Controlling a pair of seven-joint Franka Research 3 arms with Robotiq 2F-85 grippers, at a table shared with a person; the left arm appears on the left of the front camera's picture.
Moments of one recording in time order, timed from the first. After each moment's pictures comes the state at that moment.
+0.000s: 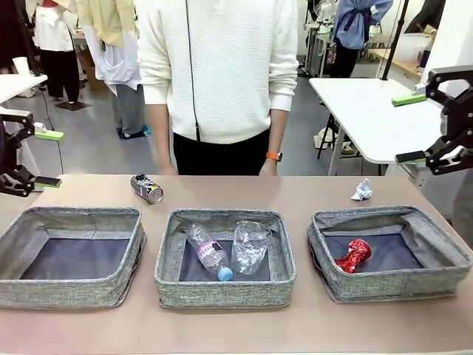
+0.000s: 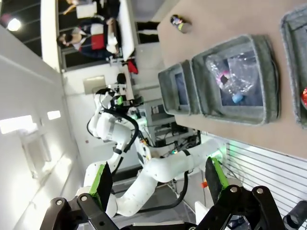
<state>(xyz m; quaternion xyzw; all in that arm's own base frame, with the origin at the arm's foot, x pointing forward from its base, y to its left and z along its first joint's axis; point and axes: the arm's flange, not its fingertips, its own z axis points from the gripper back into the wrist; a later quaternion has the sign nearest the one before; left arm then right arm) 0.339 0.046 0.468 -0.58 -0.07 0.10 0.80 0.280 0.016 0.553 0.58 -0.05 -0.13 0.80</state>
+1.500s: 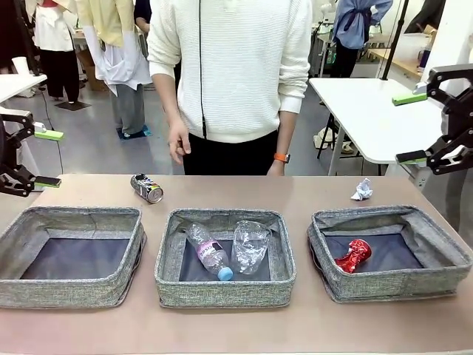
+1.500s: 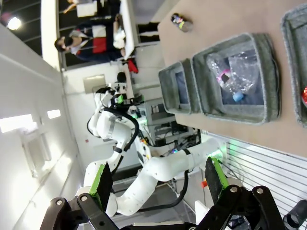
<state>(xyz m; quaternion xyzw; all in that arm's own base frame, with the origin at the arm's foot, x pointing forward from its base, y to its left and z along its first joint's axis) 0.339 0.046 0.468 -0.58 -0.07 0.10 0.80 0.279 0.016 0.554 0.58 -0.05 -0.13 0.80</state>
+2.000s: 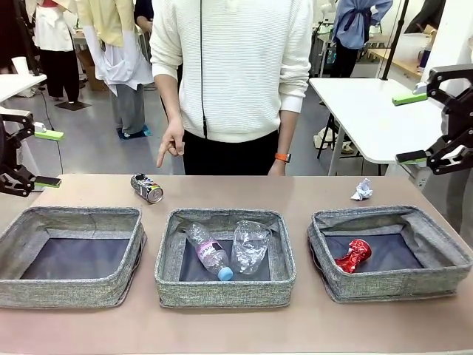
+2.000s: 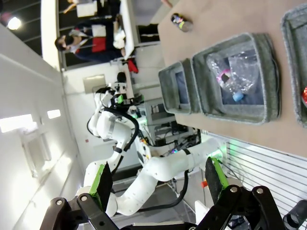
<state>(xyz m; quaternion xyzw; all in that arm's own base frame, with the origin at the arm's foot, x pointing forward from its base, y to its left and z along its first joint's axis) 0.339 0.046 0.468 -0.58 -0.07 0.10 0.80 0.279 0.016 0.554 0.58 -0.05 -0.13 0.80</state>
